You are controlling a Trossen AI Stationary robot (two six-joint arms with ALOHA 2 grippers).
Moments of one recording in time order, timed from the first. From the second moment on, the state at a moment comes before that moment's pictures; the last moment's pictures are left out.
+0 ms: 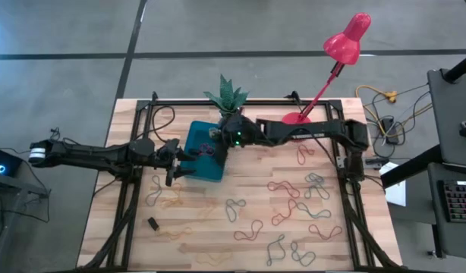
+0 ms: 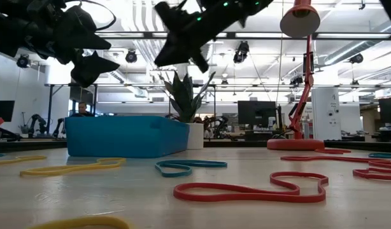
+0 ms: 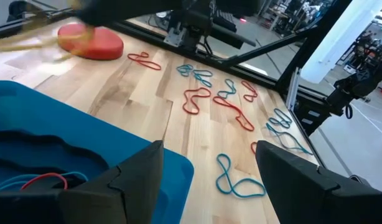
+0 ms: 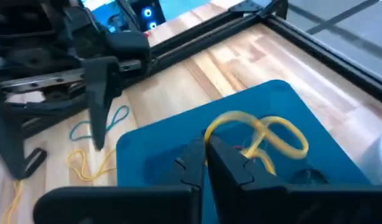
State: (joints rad) left arm 0.04 0.62 0.26 0.15 0.08 -0.36; right arm -0.11 1.92 1.54 -0.15 0.10 0.40
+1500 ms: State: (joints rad) left arm 0.04 0.64 0.26 0.15 0.08 -0.35; right arm 0.03 1.49 1.08 -1.02 0.08 1.18
